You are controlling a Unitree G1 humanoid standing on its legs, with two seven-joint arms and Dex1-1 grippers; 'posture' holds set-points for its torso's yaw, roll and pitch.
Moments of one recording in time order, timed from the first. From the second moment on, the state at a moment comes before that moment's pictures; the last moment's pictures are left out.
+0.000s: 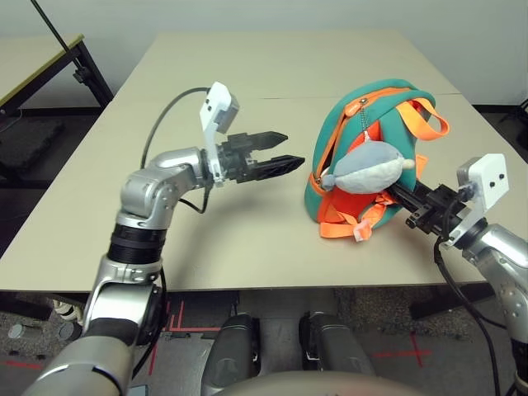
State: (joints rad) left arm -0.73 0.50 -0.03 -0.07 -0.63 0.78 -1.00; right arm 0.02 -0.55 -0.25 -0.43 0.53 0.44 0.58
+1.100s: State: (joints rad) left arm -0.81 0.34 -0.29 -0.06 -0.45 0.55 -1.05; right arm 0.03 -0.54 -0.25 -0.43 0.53 0.44 0.56
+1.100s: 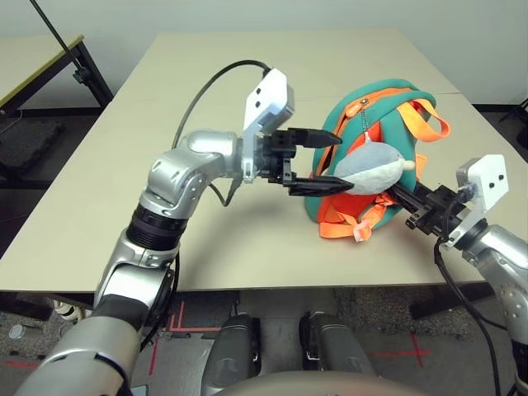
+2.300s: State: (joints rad) left arm -0.82 0.44 -0.15 -0.02 -0.46 0.56 -1.06; right arm 0.01 -0.54 -0.22 -0.43 0.52 0.44 0.55
